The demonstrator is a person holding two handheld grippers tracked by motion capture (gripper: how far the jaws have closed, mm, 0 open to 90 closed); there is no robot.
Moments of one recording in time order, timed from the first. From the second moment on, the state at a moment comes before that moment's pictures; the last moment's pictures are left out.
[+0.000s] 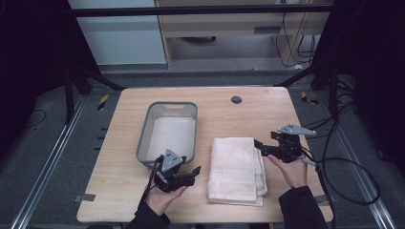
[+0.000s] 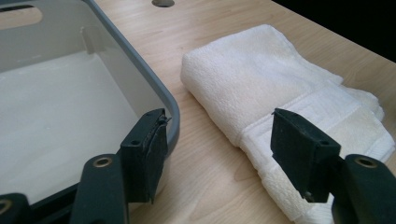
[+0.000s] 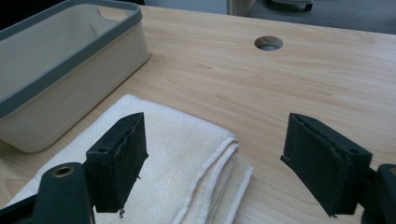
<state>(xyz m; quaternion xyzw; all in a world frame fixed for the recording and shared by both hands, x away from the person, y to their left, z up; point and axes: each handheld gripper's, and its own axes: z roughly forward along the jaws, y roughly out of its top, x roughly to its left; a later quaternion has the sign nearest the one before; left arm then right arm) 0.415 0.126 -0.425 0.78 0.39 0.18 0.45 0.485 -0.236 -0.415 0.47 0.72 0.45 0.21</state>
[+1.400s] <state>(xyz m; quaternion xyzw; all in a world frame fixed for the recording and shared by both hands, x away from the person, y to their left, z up) 0.414 0.082 -0.467 0.82 0.37 0.14 0.41 0.496 -0.225 -0.461 0.49 0.74 0.42 0.18</state>
